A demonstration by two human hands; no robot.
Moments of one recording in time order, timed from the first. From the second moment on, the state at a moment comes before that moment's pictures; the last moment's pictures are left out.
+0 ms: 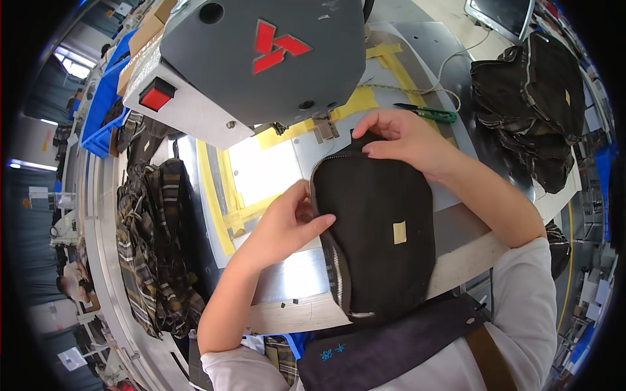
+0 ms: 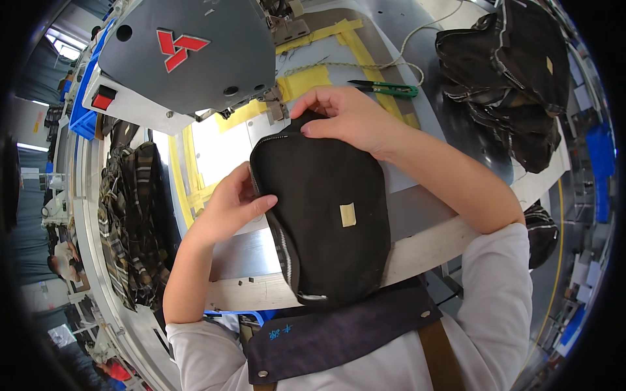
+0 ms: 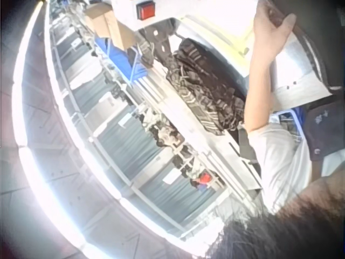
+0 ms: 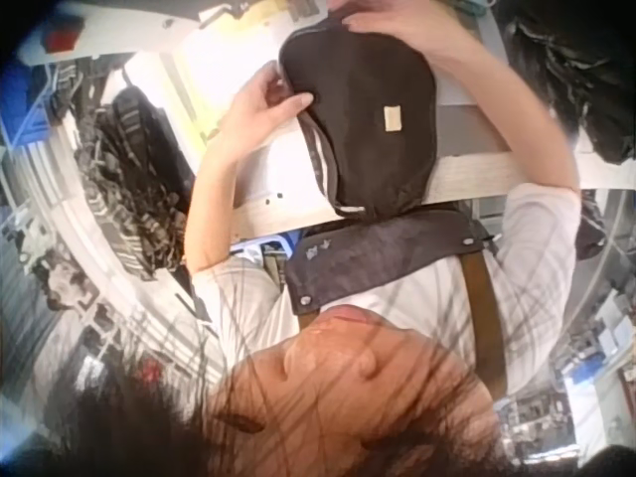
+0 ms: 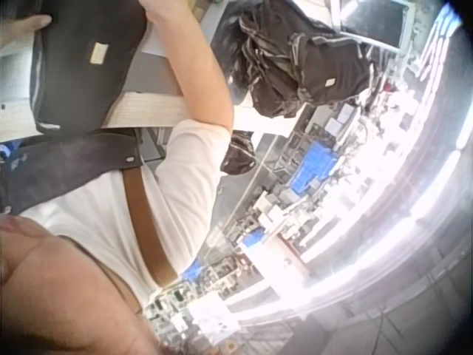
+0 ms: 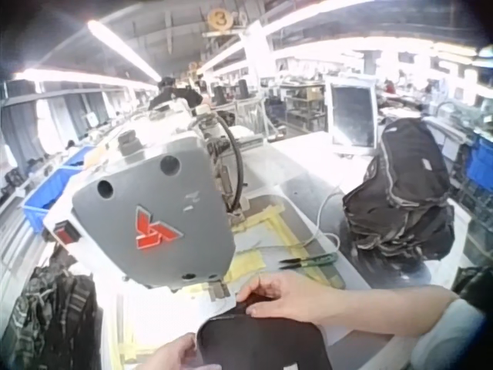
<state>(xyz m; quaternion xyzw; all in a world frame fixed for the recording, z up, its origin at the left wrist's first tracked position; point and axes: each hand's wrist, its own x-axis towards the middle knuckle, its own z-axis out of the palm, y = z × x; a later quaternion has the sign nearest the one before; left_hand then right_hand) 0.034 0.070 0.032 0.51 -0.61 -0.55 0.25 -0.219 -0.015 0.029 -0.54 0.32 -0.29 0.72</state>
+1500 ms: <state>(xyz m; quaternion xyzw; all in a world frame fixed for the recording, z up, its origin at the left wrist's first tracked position) 0.002 0.049 0.019 0.48 -0.62 -0.47 0.40 -0.195 0.009 0.016 -0.71 0.31 -0.37 0.50</state>
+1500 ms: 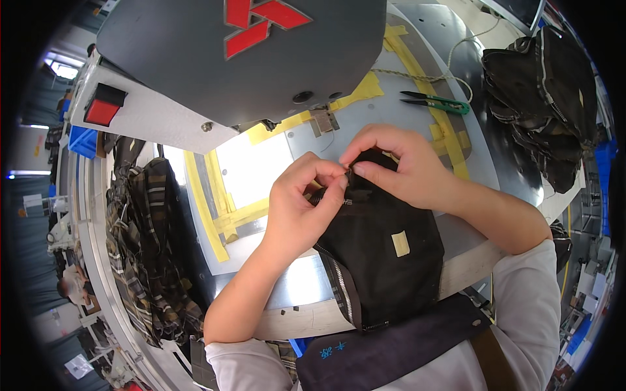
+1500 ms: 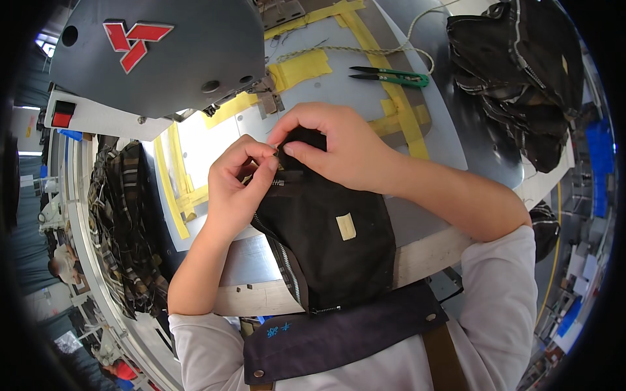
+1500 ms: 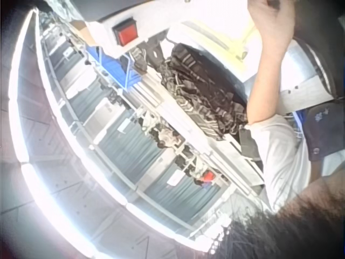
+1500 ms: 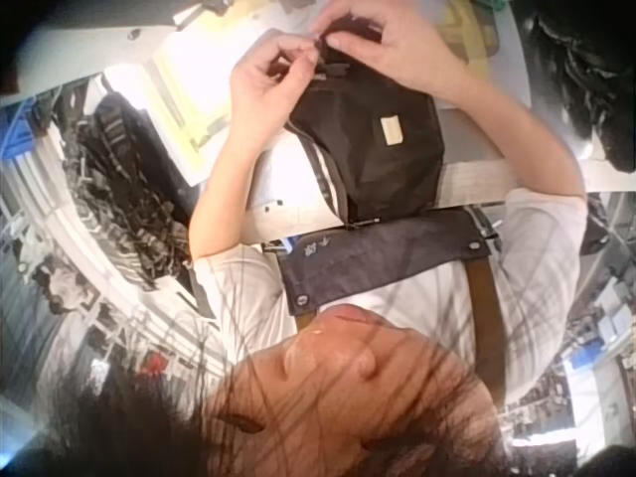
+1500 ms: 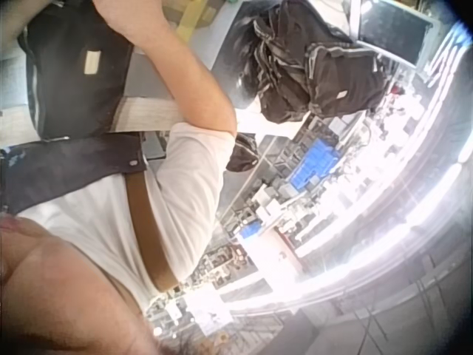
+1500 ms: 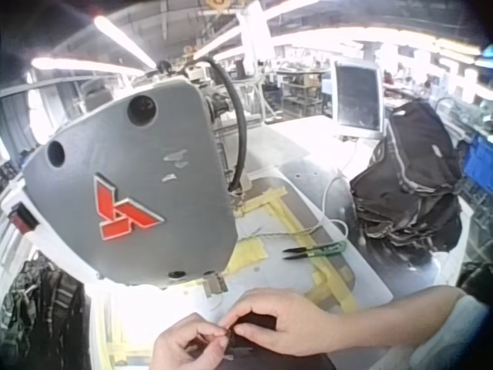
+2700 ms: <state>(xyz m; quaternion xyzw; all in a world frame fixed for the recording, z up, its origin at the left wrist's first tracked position) 0.009 0.046 0.016 0.44 -0.69 -0.43 0.37 -0.203 0.010 0.024 -0.87 0.29 -0.37 0.11</state>
